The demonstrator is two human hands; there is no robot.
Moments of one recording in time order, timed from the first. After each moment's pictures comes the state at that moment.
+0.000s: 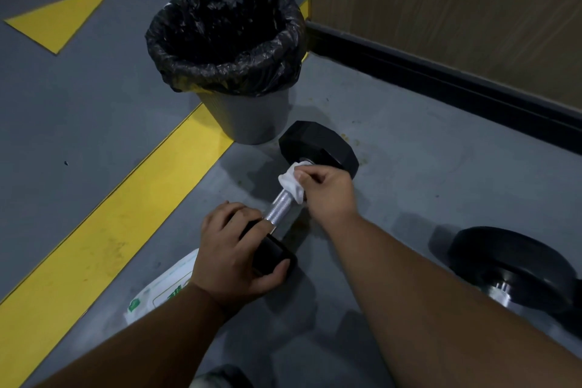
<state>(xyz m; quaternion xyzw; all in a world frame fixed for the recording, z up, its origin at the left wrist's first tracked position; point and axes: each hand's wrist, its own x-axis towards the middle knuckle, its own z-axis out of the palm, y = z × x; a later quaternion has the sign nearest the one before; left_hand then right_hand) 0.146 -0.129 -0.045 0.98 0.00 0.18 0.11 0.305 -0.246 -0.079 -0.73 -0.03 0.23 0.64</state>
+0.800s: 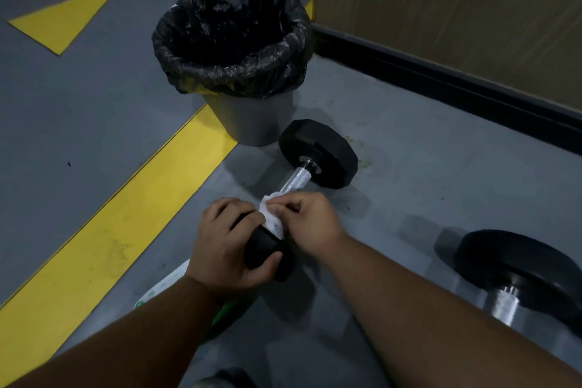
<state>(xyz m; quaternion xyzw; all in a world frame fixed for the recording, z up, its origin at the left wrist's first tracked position) 0.148 -0.108 -0.049 0.97 0.00 0.18 0.16 0.268 -0.236 -0.088 -0.73 -0.13 0.31 0.59</state>
